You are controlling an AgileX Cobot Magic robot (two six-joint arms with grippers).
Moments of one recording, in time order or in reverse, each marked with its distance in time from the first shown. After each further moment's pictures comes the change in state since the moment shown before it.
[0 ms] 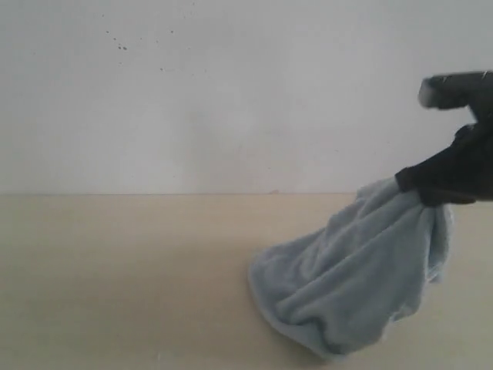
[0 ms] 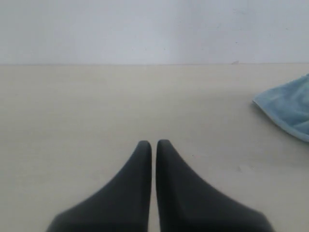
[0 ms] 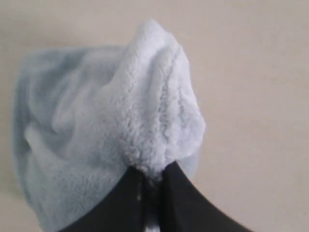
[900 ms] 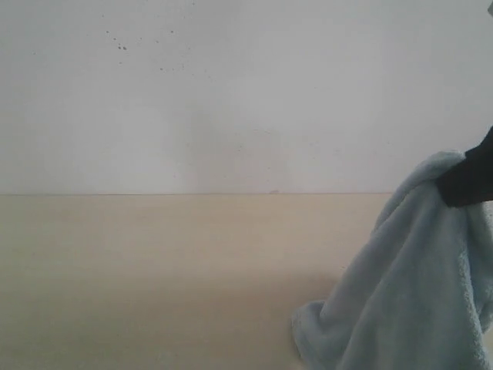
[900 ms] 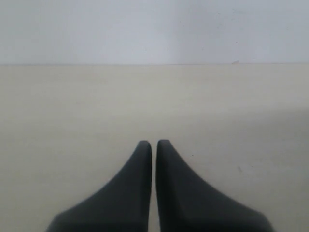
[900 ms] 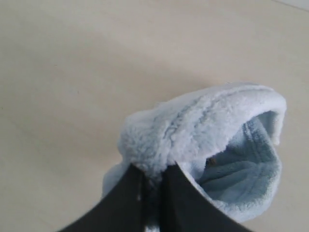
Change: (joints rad) left arm 0.000 0.000 0.000 0.000 0.000 0.000; right arm 0.059 -0.372 0.000 0.222 0.387 -0.164
